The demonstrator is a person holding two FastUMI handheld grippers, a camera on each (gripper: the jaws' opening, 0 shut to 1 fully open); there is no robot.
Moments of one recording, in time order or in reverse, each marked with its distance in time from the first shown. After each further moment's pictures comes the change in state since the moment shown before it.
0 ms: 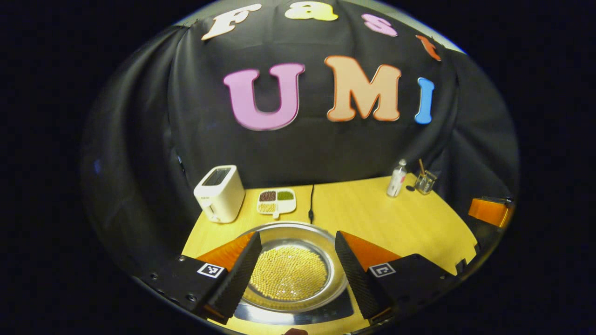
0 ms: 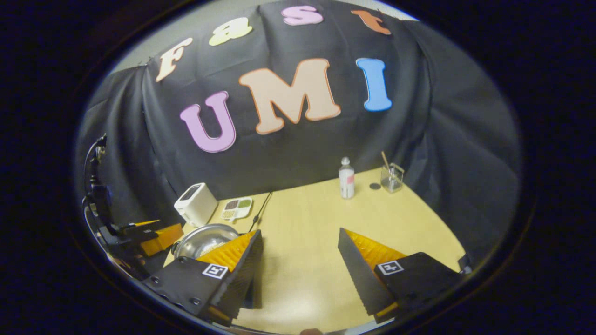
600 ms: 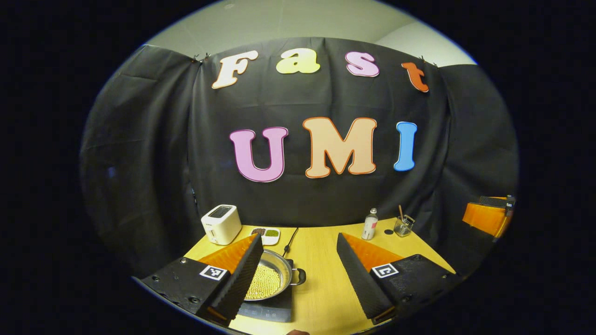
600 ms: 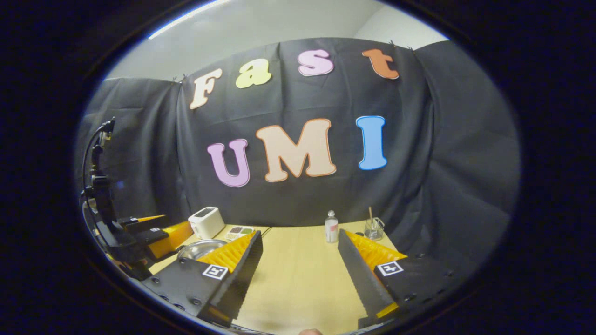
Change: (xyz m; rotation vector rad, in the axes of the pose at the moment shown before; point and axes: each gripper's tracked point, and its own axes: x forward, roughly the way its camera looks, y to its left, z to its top) left arm -0.119 -0.115 0.063 -0.043 -0.279 0.123; right arm -0.113 -0.076 0.086 -0.101 -0.245 0.130
